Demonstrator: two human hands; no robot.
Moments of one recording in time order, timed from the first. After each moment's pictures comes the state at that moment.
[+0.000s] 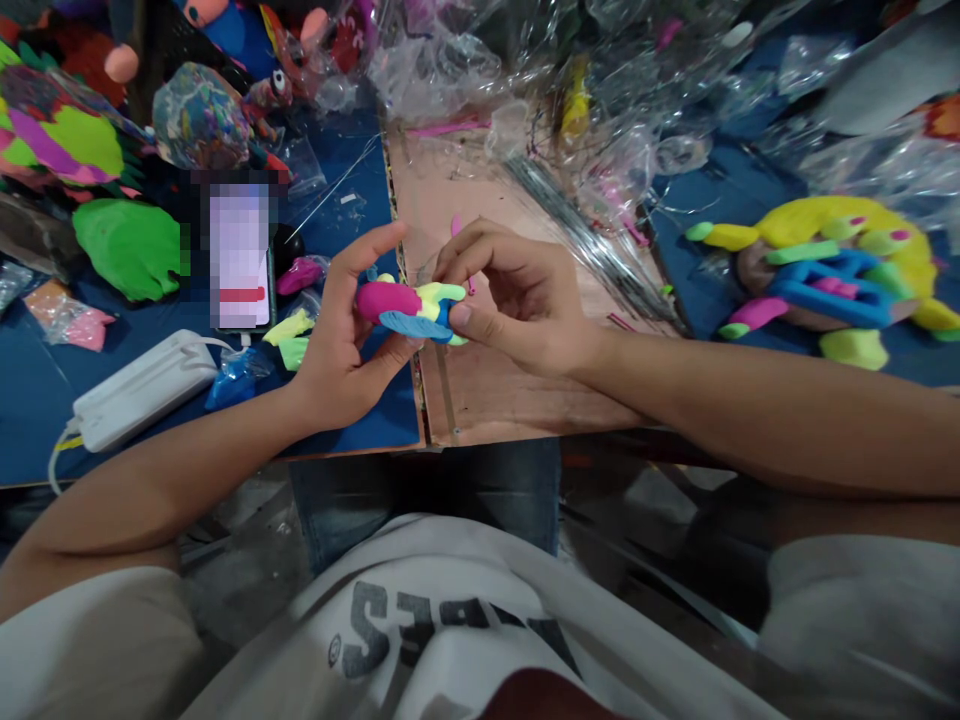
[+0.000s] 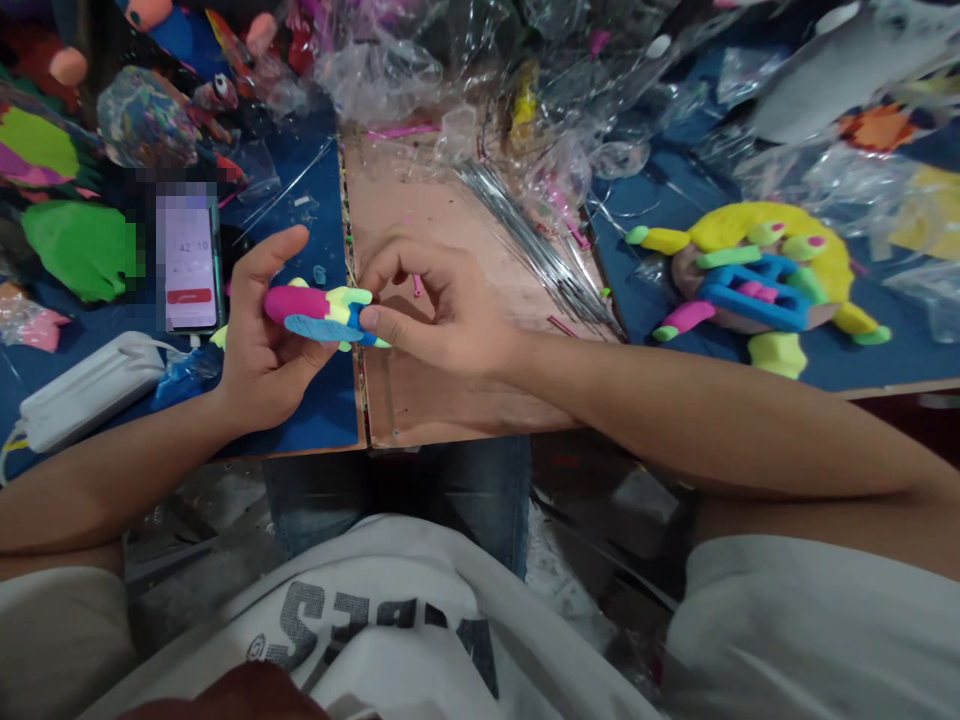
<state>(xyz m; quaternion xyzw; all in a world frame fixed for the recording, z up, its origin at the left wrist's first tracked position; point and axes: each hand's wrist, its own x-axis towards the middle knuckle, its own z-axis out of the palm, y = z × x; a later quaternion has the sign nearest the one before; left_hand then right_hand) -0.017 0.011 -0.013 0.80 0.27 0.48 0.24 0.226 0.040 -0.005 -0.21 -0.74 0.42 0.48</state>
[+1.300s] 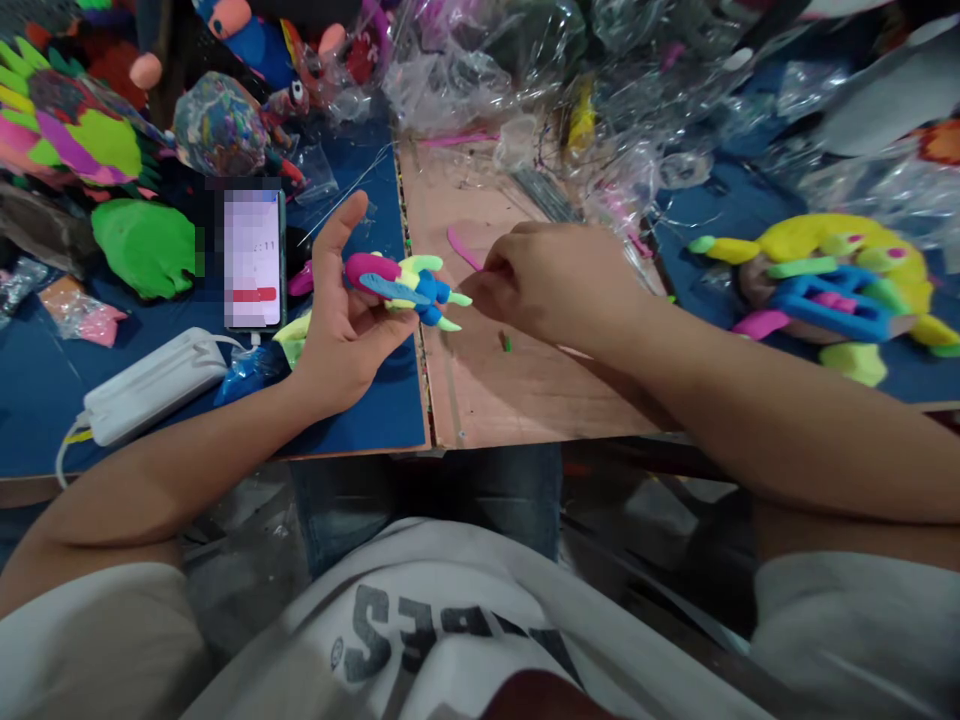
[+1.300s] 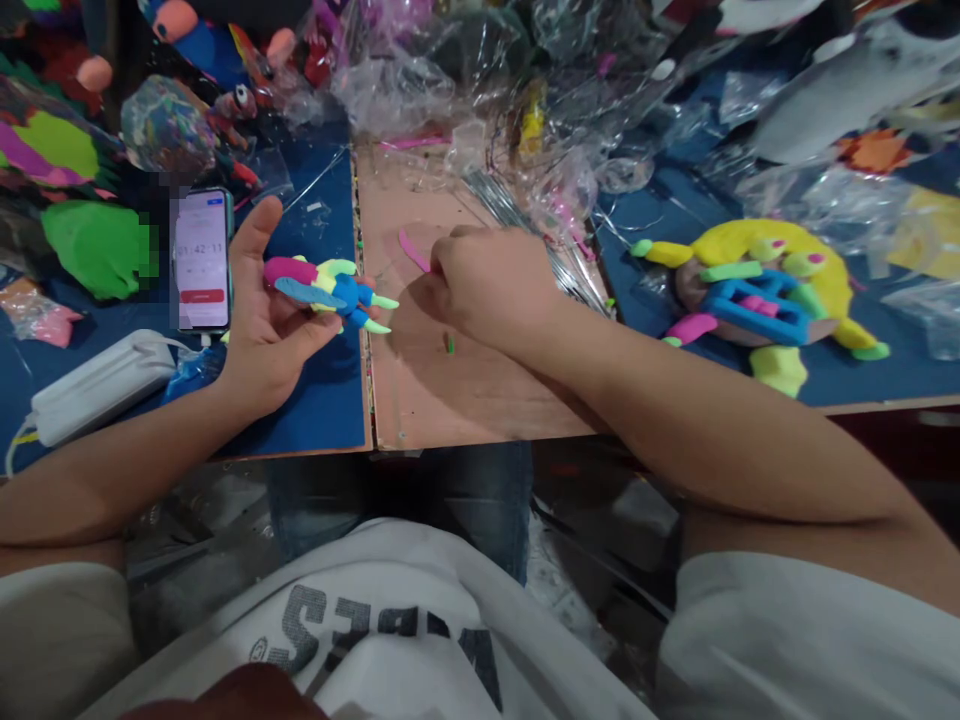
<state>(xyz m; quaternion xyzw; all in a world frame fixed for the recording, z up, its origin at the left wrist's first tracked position) -0.008 0.016 -0.022 0.66 0.28 0.57 0.41 0.239 0.061 0.018 -0.57 -0.82 0.05 0.03</state>
